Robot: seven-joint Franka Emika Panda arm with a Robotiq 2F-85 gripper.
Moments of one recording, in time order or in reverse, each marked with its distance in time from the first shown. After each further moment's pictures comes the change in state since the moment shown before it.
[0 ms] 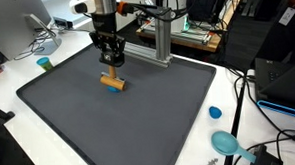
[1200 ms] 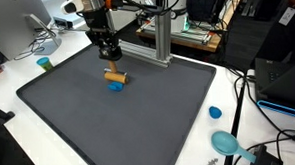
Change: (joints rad) arm -0.099 -0.004 0.004 0.029 0.218 -0.134 -0.243
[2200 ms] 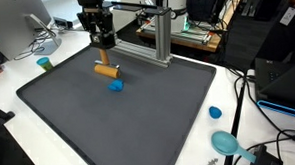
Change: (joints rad) arm 0.000 -0.134 -0.001 -0.055 0.048 0.078 0.010
